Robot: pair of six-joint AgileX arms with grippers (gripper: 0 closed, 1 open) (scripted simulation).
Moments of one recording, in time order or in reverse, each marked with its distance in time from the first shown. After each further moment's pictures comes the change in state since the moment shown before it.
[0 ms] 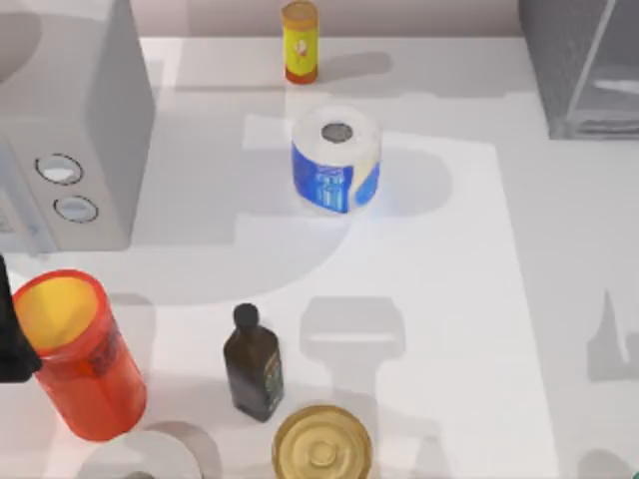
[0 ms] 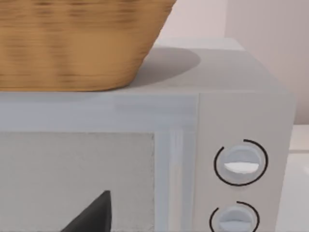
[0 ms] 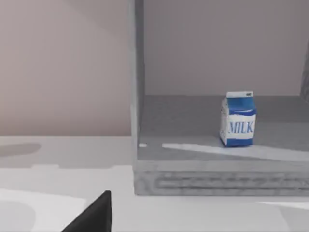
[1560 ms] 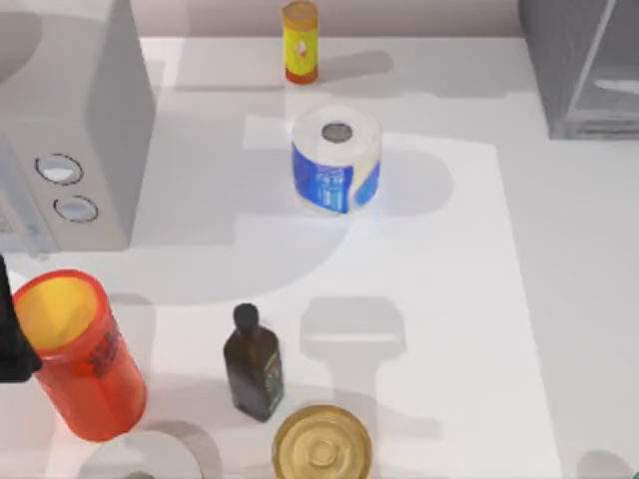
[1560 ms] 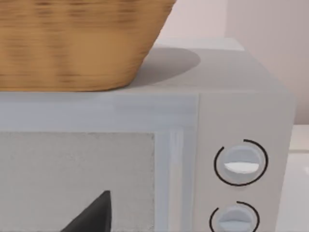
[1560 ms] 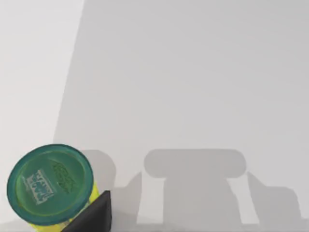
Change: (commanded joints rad) left arm 0.000 0.000 0.000 0.000 0.000 0.000; right arm 0.012 -0.152 0.604 -1.362 -0.001 -0.021
